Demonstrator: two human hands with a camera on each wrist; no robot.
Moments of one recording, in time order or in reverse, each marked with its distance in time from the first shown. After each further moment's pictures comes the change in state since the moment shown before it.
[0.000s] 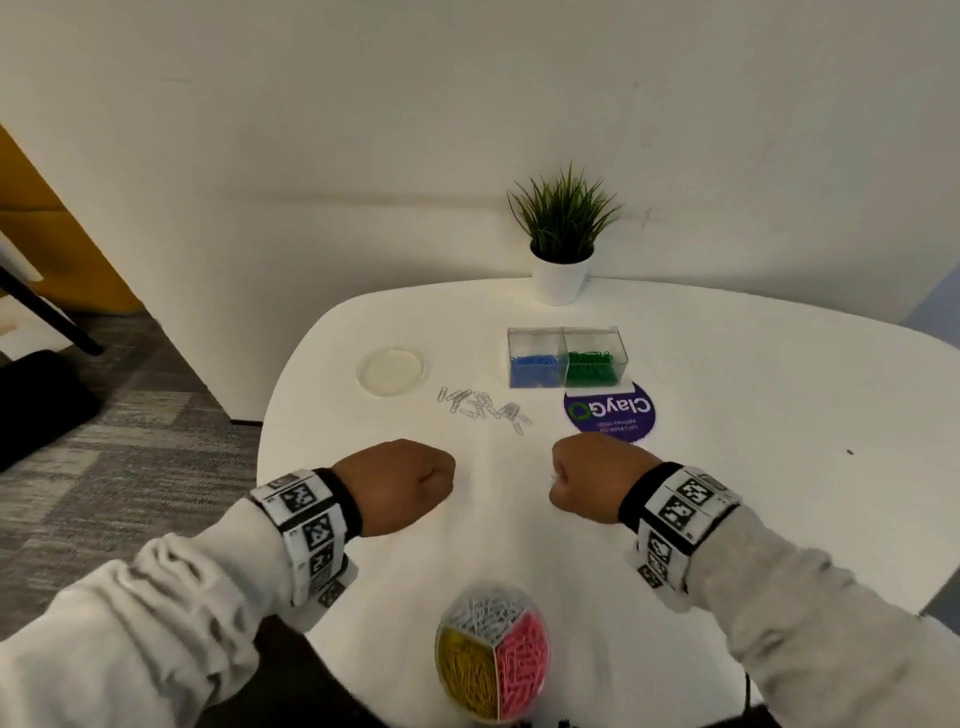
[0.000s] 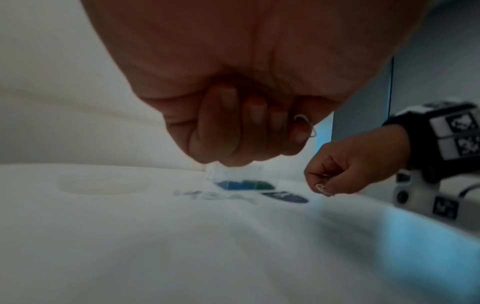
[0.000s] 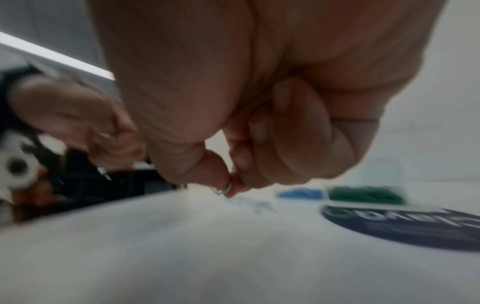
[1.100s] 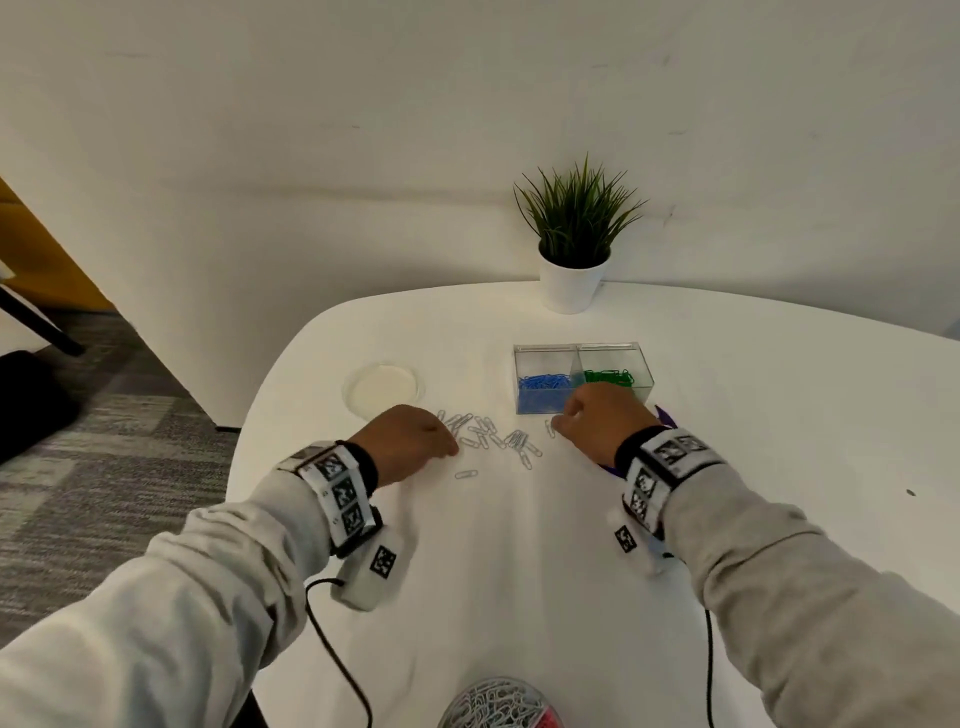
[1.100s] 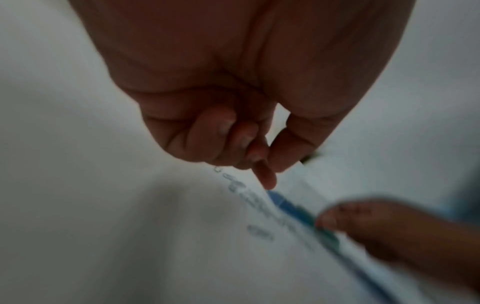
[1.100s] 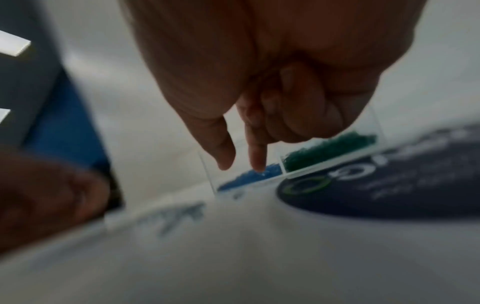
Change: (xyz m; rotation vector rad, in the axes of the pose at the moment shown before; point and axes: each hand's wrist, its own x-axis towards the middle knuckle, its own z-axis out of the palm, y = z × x) left_hand 0.098 -0.044 -0.013 -0.665 0.171 -0.448; right_hand 0.115 0.047 -0.016 0.330 0.247 0.210
